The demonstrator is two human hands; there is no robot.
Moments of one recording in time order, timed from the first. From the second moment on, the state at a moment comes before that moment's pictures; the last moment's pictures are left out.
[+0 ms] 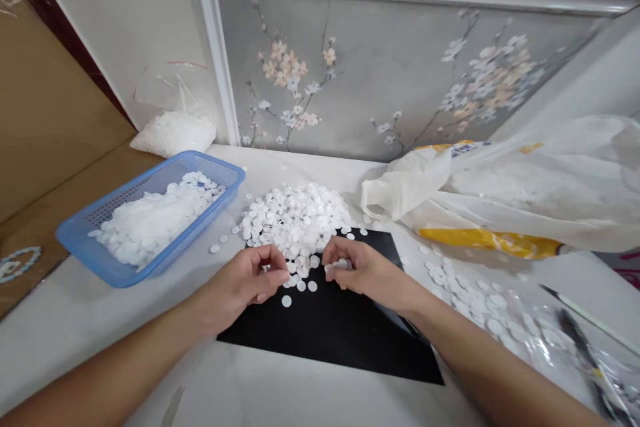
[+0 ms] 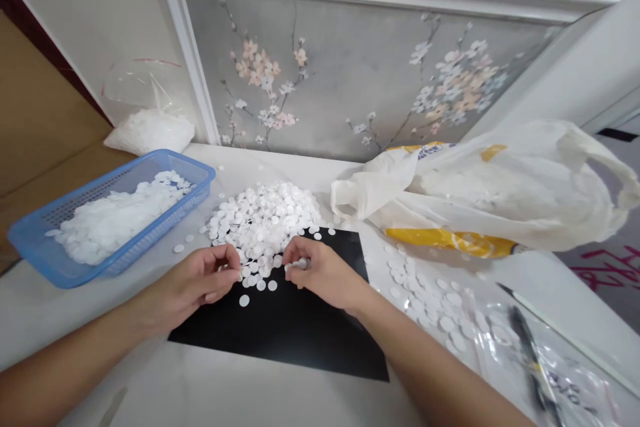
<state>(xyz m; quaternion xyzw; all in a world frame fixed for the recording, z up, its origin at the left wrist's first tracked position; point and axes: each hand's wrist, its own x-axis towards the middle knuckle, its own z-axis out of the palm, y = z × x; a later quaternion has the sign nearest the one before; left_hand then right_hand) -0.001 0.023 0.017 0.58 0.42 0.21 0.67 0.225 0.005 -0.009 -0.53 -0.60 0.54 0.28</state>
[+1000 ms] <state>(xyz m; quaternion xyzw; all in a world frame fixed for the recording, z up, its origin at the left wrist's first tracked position) -0.002 0.031 0.010 0.59 0.45 0.25 0.62 0.196 0.001 -0.015 -0.53 -0.73 0.32 0.29</state>
